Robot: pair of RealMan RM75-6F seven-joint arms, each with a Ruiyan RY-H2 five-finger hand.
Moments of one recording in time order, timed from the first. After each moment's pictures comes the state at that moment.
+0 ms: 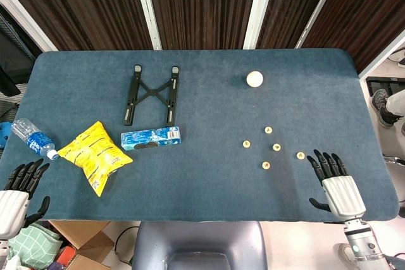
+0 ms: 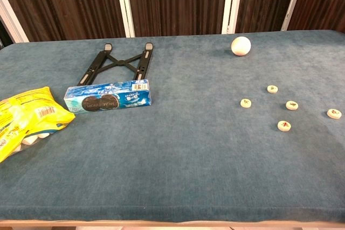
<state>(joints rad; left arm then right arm) -0.07 -1.08 0.04 -1.58 1.65 1.54 -0.08 0.13 -1.20 -0.01 -1.65 -1.55 1.40 -0.30</state>
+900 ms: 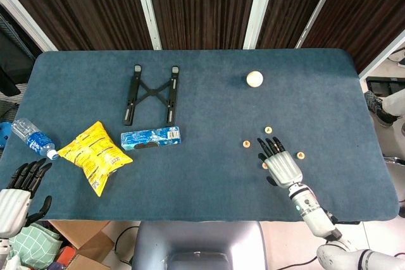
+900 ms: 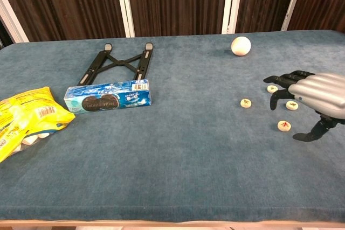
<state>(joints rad) -0.08 -1.07 0.04 -1.57 1.66 1.53 -0.11 0.44 -1.50 0.12 -1.41 -1.38 1.00 -0.55</state>
